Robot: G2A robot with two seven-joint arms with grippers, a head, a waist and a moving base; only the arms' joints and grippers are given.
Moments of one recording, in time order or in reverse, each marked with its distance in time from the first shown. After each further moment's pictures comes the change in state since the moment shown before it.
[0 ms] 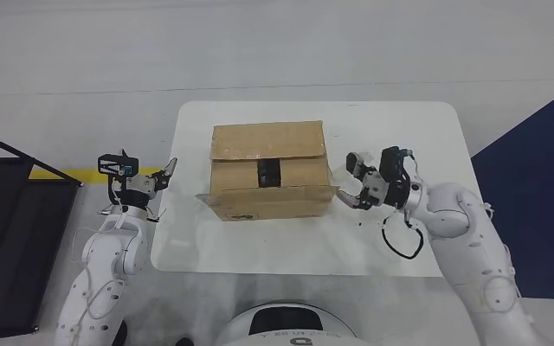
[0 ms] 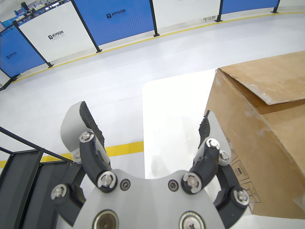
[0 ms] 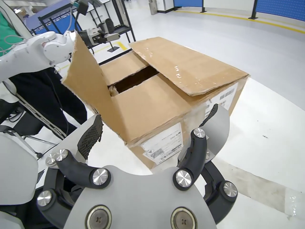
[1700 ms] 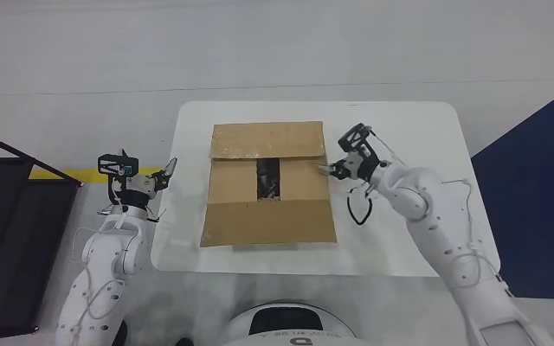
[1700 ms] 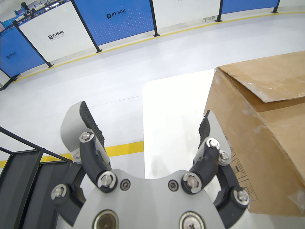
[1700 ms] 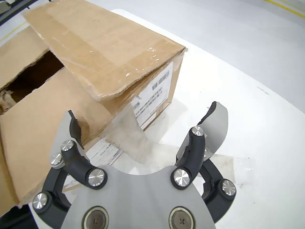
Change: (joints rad) left arm 0.000 0.000 0.000 0.000 0.000 0.000 0.000; right arm 0.220 -0.031 -0.273 0.105 -0.398 0.575 -0.075
